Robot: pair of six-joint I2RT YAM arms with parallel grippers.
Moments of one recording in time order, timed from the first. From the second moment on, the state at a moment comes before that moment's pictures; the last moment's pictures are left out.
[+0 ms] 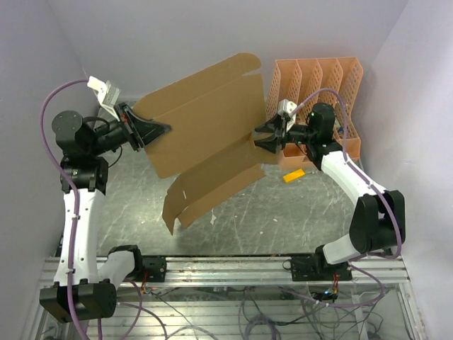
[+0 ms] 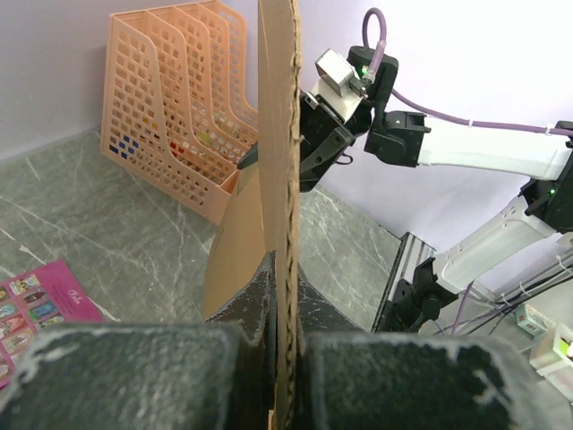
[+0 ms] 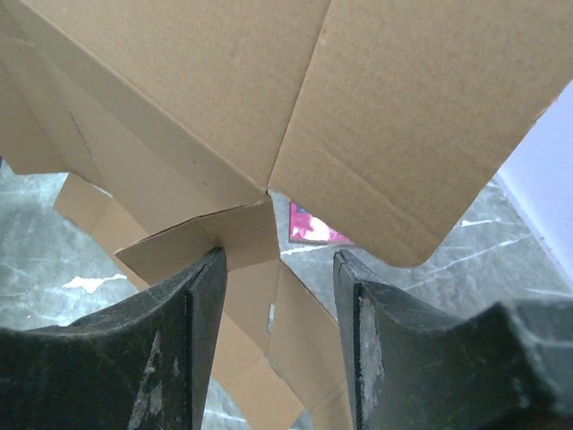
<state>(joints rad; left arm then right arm) 0.09 0.99 1.14 0.03 1.13 -0.56 0.20 1.49 1.08 0.20 -1.15 -0.31</state>
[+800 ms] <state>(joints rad) 0.09 1.03 1.13 0.15 1.19 -0.63 0.23 1.61 1.04 0.71 -1.22 0.01</state>
